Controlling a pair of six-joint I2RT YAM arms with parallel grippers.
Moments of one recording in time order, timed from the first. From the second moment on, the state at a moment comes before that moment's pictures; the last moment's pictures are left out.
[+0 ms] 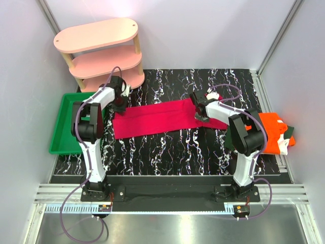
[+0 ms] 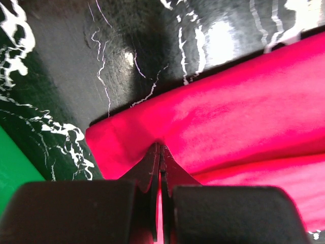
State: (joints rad) left arm -0.10 2.09 1.56 -0.71 0.04 0.10; right arm 0.42 1.93 1.25 -0.47 0.48 0.83
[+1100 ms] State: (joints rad) left arm -0.28 1.88 1.27 -0.96 0.02 0.38; right arm 0.30 2.32 1.92 -0.76 0.31 0.73
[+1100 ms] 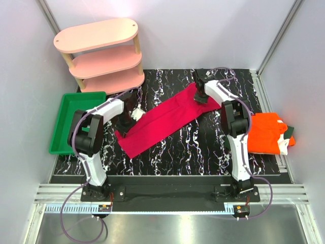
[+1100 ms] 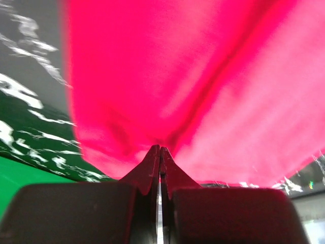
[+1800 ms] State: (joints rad) left arm -0.43 1.74 1.28 -1.08 0.12 0.41; right arm 0.29 2.45 2.15 -0.86 0.24 0.68
